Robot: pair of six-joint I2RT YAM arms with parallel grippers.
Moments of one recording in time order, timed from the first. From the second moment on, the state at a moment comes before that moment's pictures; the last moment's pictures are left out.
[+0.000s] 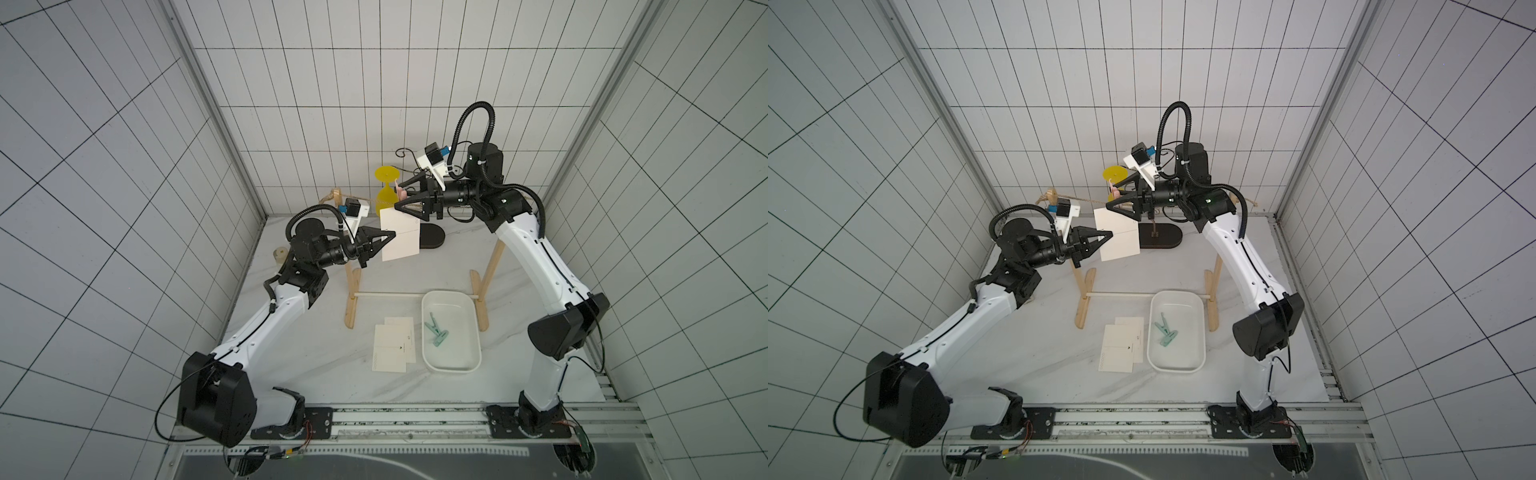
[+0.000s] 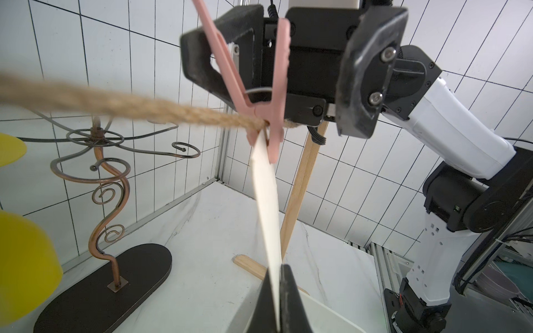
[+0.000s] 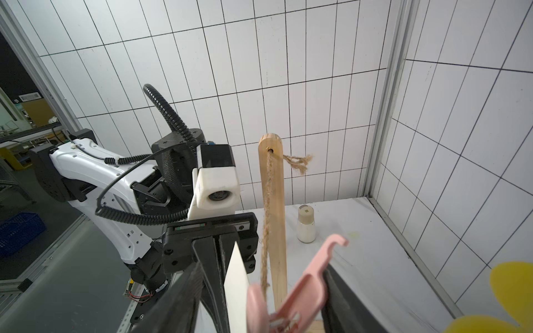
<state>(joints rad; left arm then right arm) -0.33 1.33 1.06 0.36 0.91 -0.31 0.46 1.88 2.17 -0.46 -1.11 -0.09</state>
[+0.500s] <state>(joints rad) -0.32 1.33 1.06 0.34 0.95 -0.31 0.46 1.88 2.18 -0.47 -1.17 -0.10</state>
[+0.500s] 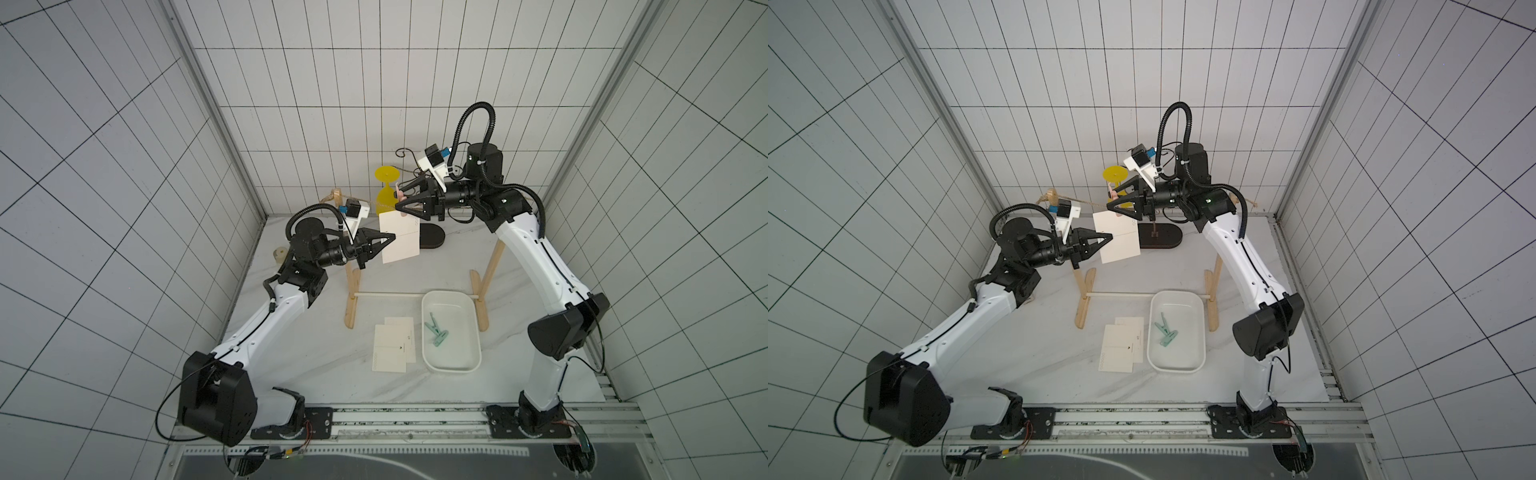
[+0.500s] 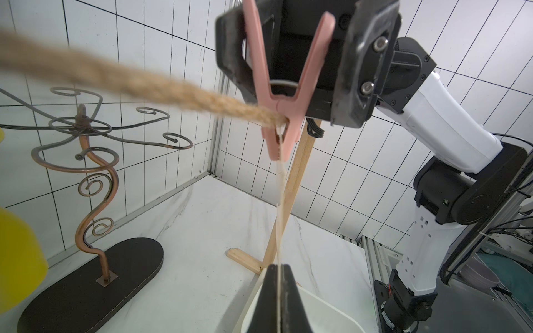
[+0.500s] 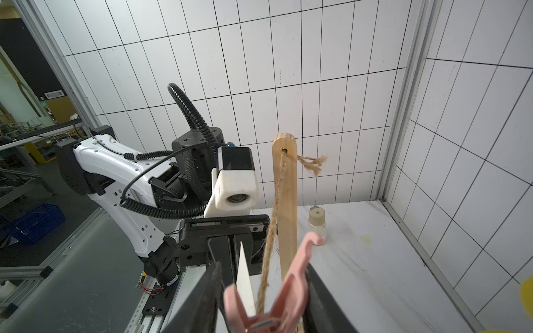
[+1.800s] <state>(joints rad) -0.31 1.34 1.07 0.33 1.00 -0.32 0.46 1.89 2.19 -0.47 -1.22 -0.09</state>
